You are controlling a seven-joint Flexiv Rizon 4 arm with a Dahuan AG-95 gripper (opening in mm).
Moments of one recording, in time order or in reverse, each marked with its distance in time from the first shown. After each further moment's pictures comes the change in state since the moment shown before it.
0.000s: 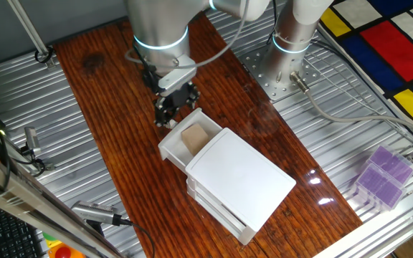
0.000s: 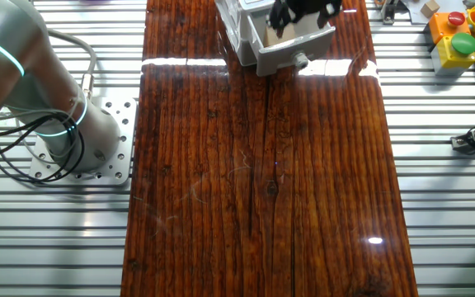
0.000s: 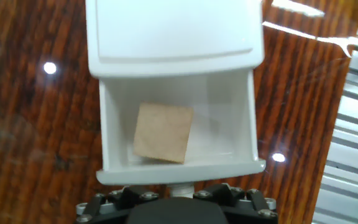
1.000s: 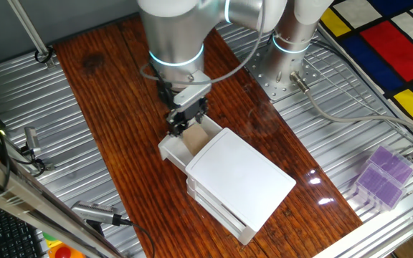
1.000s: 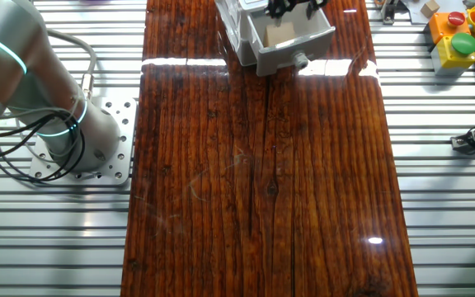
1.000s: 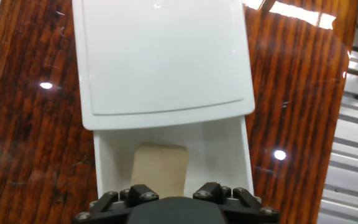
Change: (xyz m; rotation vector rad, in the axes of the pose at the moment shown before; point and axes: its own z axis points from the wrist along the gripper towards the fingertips) arm -0.033 0.004 0.025 0.018 0.004 0.000
